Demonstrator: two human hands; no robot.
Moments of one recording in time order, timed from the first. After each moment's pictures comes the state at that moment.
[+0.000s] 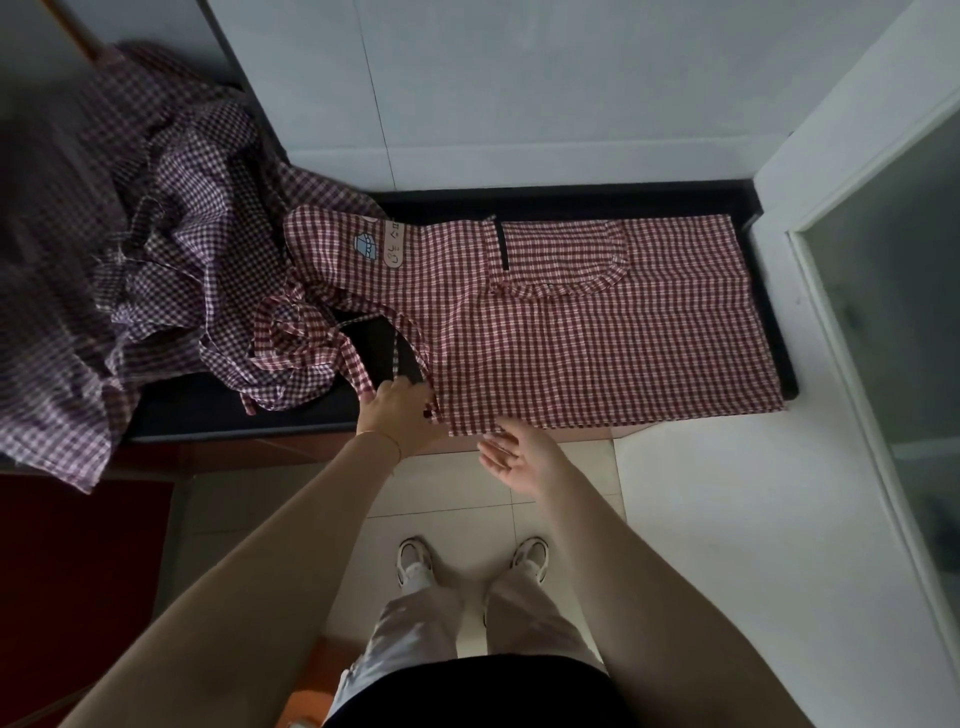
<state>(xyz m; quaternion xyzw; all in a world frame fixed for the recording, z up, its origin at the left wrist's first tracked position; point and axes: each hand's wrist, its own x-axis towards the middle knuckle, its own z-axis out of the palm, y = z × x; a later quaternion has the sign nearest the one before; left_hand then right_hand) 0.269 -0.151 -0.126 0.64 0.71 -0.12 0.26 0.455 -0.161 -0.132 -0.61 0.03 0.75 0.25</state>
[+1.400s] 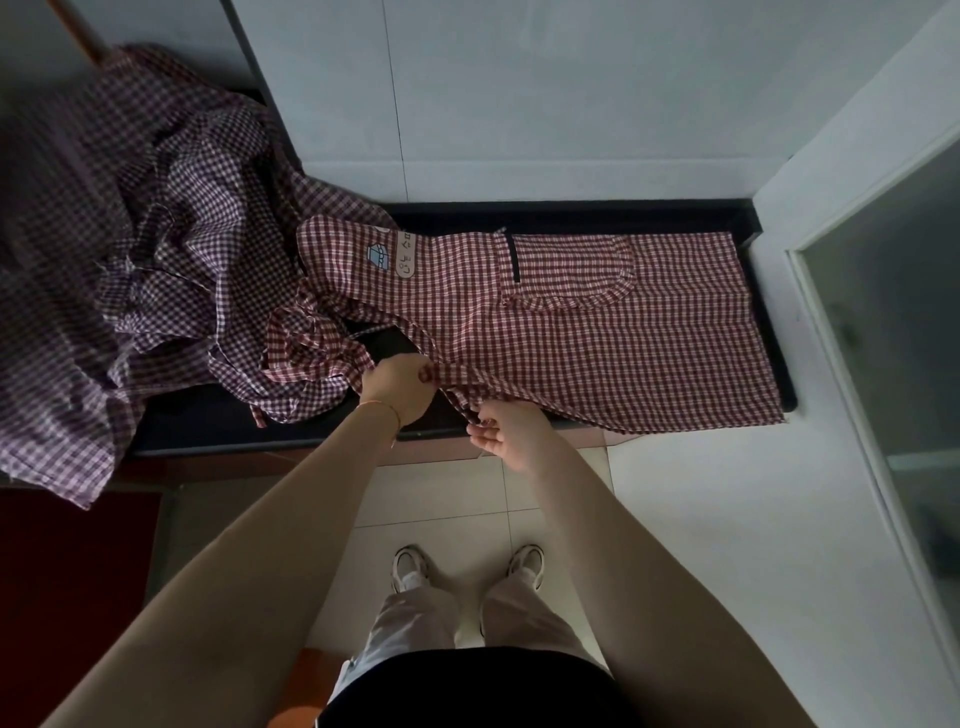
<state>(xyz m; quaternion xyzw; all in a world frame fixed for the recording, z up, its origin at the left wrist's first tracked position) 0.244 -0.109 -0.102 0.60 0.74 -0.01 0.30 0.403 -0.123 -0.098 -0.66 -0.12 0.72 0.18</state>
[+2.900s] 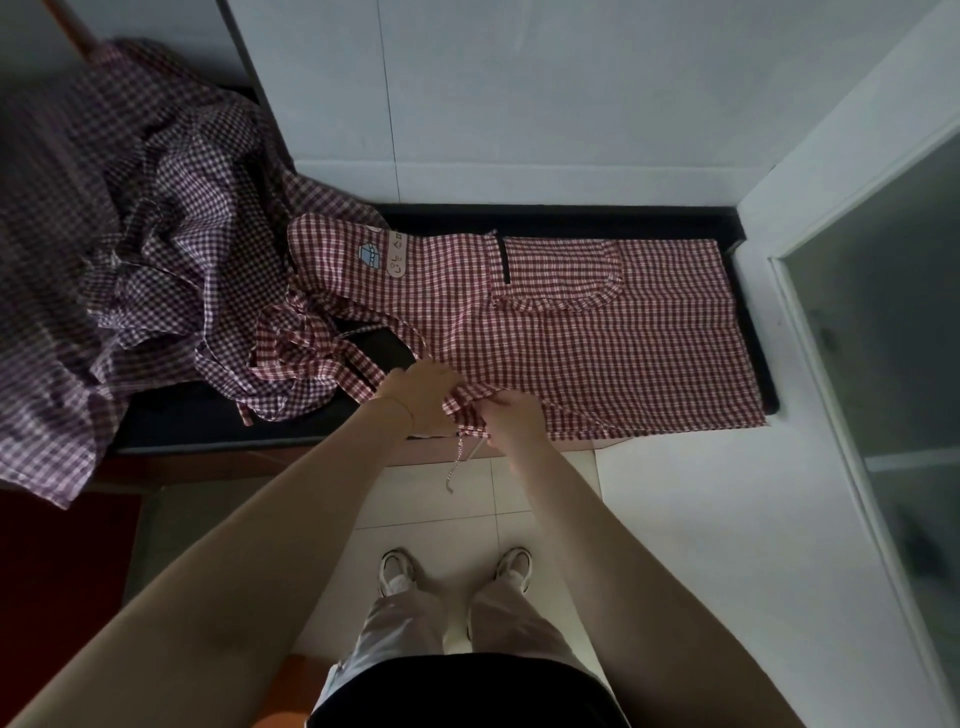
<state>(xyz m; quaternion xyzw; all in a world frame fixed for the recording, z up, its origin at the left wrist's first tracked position) 0.260 -0.109 -0.107 0.75 0.58 -0.16 0.29 0.410 -0.131 -0.106 -0.70 -0.38 0.56 0.21</state>
